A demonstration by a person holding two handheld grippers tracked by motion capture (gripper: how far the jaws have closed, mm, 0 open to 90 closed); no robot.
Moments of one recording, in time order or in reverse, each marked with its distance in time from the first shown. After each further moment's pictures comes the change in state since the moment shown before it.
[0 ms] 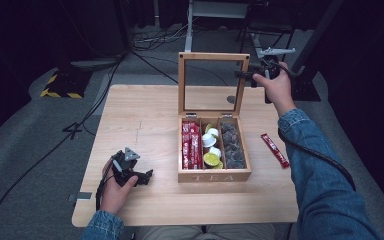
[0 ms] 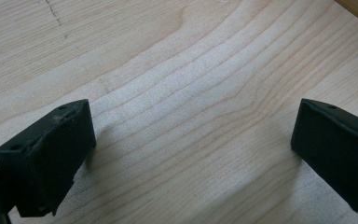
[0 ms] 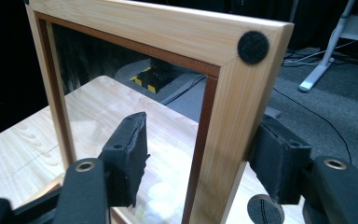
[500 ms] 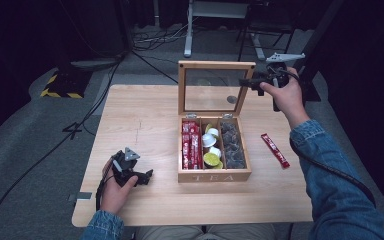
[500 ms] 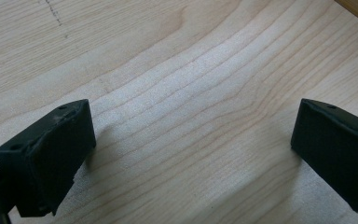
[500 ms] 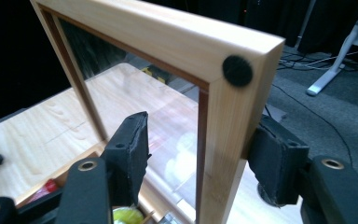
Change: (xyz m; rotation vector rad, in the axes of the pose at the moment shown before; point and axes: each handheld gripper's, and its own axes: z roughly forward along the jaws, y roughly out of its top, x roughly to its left) left arm 0.000 0.000 0.000 0.000 0.002 0.002; right arm 0.031 -0.006 -0.042 0.024 0.039 -0.069
